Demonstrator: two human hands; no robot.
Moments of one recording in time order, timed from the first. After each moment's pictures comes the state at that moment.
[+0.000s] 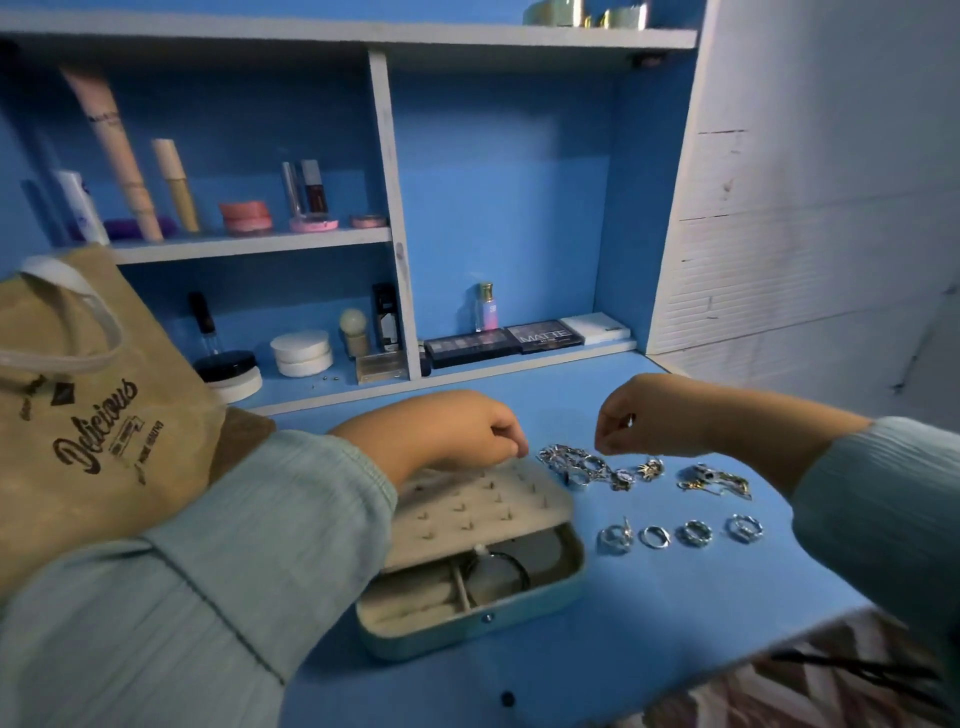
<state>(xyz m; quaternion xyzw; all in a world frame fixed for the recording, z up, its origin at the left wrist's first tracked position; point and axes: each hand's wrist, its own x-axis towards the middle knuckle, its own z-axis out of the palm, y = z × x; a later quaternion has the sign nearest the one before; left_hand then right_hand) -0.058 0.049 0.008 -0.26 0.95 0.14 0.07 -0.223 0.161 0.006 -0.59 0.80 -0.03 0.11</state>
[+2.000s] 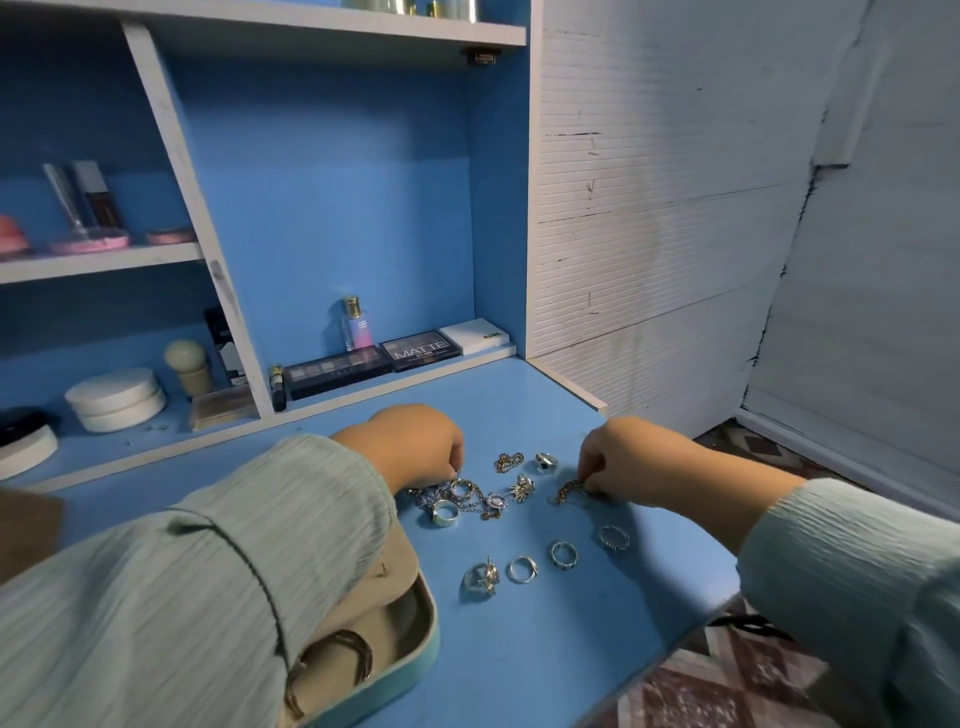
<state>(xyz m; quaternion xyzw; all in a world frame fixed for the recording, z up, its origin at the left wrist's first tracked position) -0.172 0.047 -0.027 -0.22 0.97 -0.05 0.12 -0.301 0.212 -0.041 -0.45 0.88 -0.04 0.13</state>
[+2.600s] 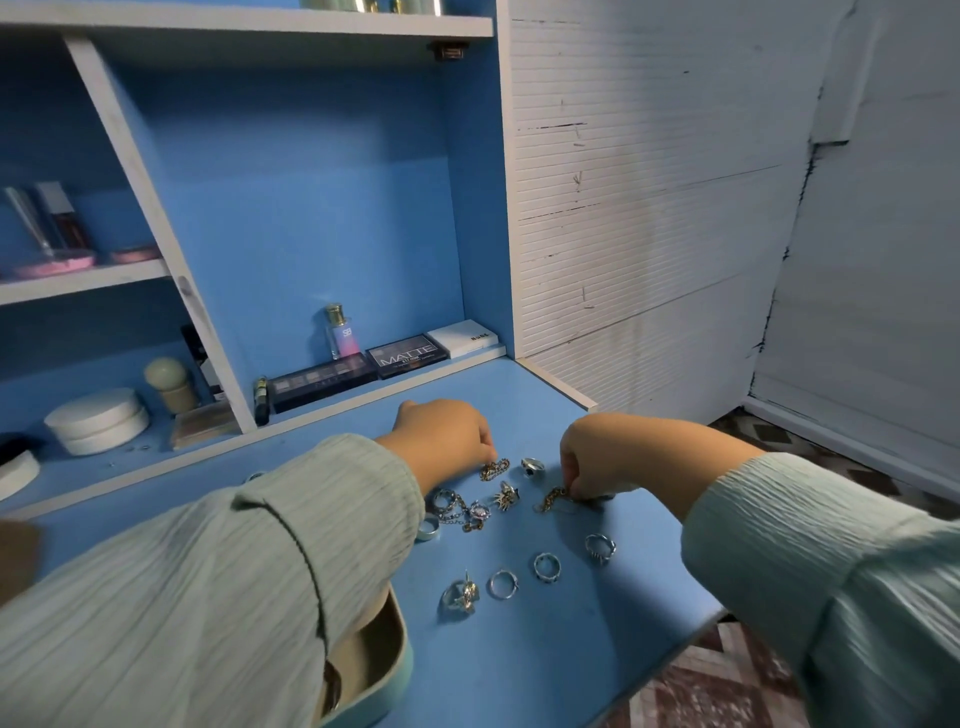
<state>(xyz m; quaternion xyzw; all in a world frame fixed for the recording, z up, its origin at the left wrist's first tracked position) -0.219 0.057 -0.040 -0.26 0.96 -0.01 0.06 -0.313 0.192 -0.043 -0.48 0.86 0.10 0.14</state>
